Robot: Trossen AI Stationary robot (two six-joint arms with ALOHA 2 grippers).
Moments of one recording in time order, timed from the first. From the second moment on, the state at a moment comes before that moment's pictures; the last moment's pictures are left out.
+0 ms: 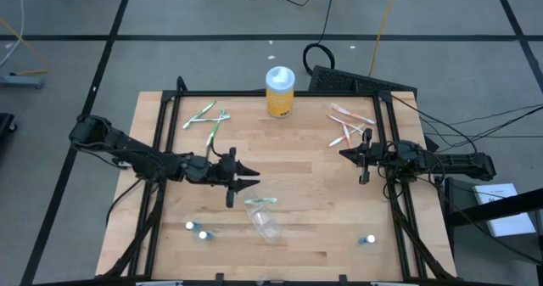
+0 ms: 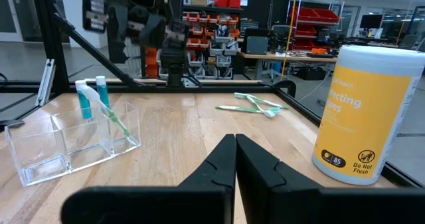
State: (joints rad) left arm -0.26 1.29 0.54 0.63 -0.23 -0.22; right arm -0.02 0.06 0.02 0.06 0.13 -0.05
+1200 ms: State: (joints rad) left arm 0.11 0.96 0.62 -0.13 -0.81 -0.32; right arm -0.02 0.06 0.02 0.06 0.13 -0.05
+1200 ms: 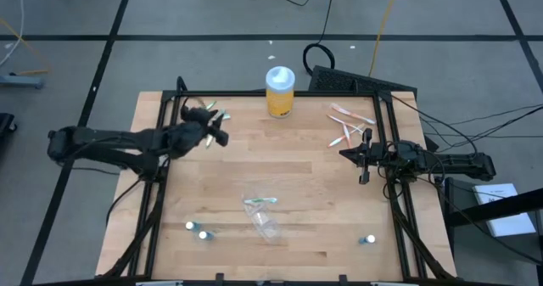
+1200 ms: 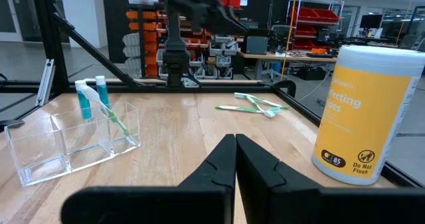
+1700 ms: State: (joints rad) left arm 0.63 1.36 0.69 -0.26 -0.32 -0.48; right arm -0.02 0.06 0.02 0.06 0.13 -0.05
